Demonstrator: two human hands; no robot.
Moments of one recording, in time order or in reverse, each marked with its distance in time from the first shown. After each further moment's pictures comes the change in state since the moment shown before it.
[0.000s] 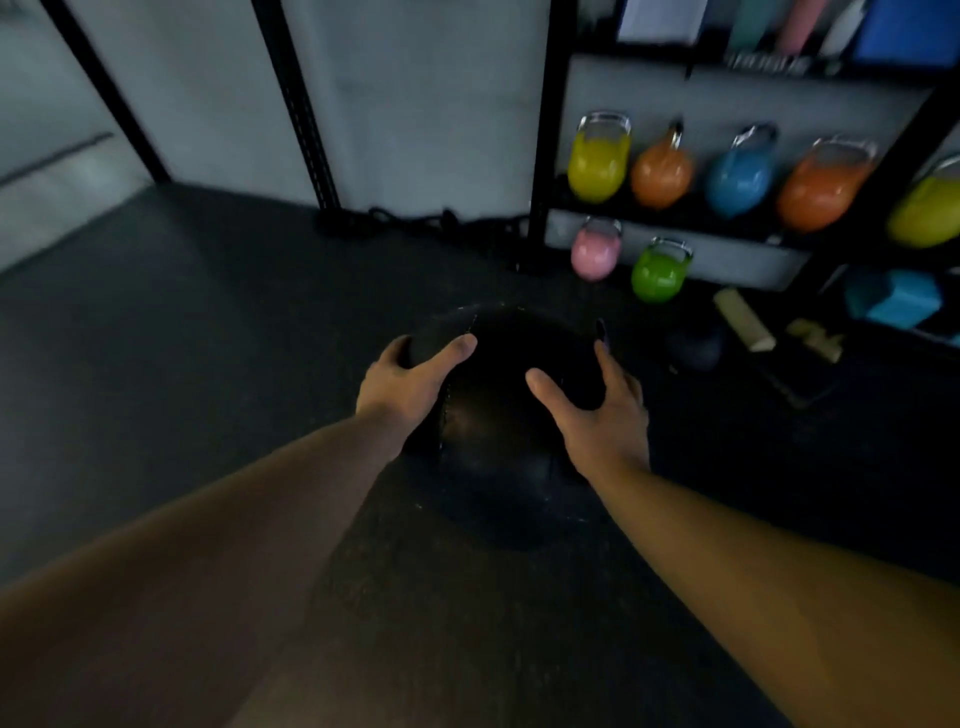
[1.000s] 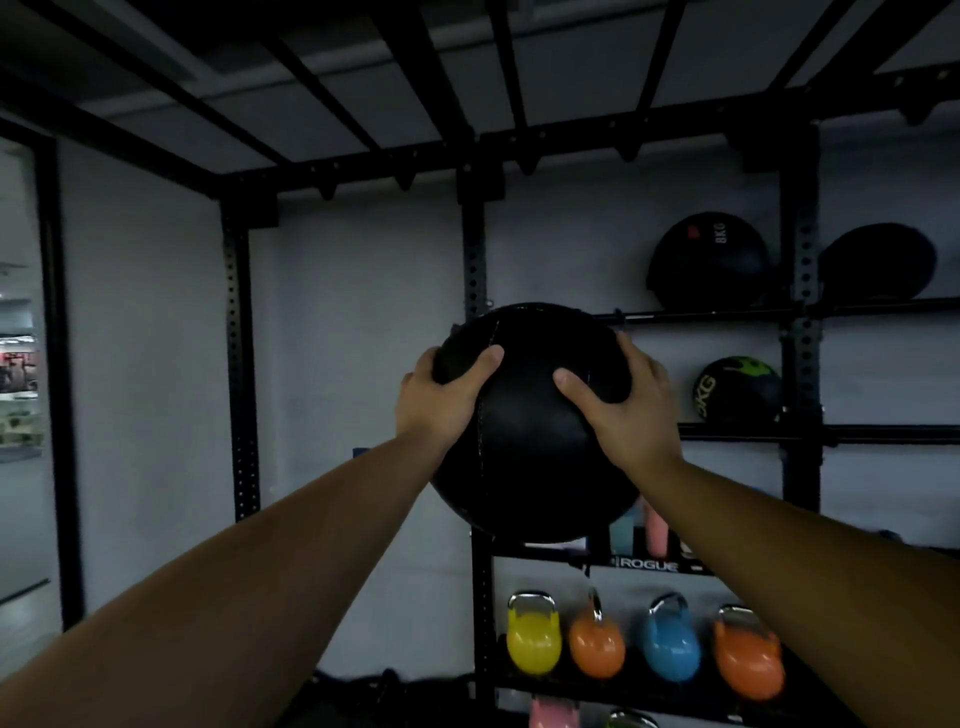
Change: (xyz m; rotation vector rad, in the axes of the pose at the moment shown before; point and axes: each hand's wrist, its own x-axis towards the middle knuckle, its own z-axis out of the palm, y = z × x) left_hand -0.021 0.680 -0.074 -0.338 0.223 0.902; right_hand 0.236 -0.543 -0.404 0.201 0.530 -0.816
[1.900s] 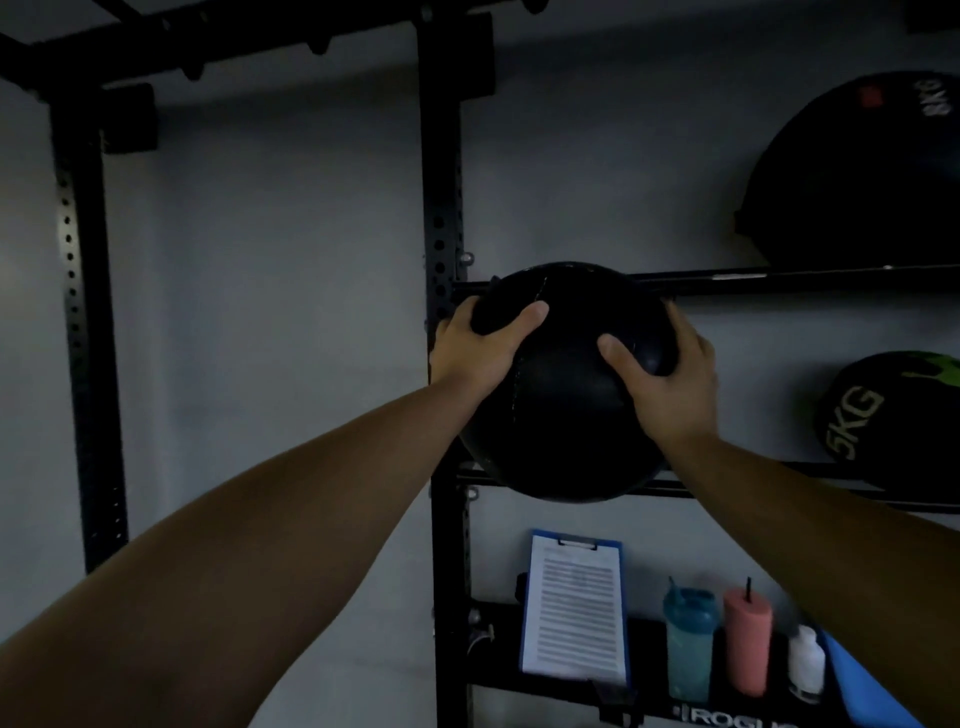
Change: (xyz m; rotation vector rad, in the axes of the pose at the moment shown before) left_hand 0.502 -0.251 0.284 0.067 -0.066 0.089; right_hand 0.398 0.395 0.262 0.088 0.115 0.000
